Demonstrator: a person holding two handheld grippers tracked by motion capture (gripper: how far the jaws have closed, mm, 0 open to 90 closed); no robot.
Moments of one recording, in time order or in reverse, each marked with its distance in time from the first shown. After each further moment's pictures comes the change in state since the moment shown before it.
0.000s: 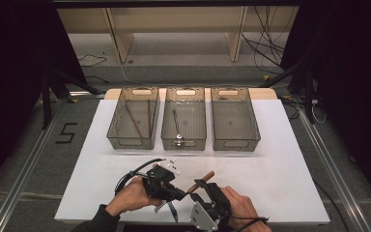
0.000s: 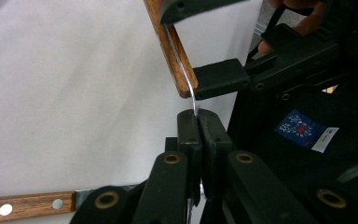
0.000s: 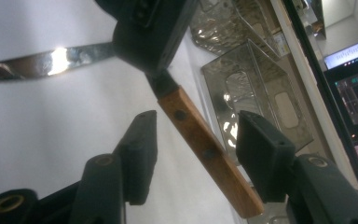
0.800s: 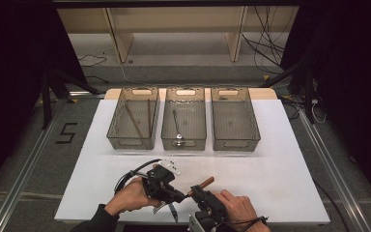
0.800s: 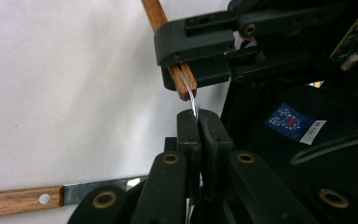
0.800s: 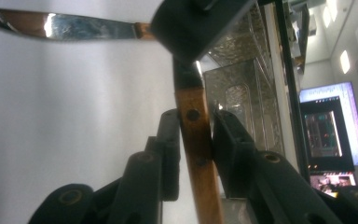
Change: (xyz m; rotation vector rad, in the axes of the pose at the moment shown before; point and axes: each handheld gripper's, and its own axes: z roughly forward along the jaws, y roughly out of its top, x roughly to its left) left arm 0.002 -0.001 0.001 0.030 -0.041 -0.026; right arm 0.017 -0.001 0.004 -0.006 -0.052 -0.249
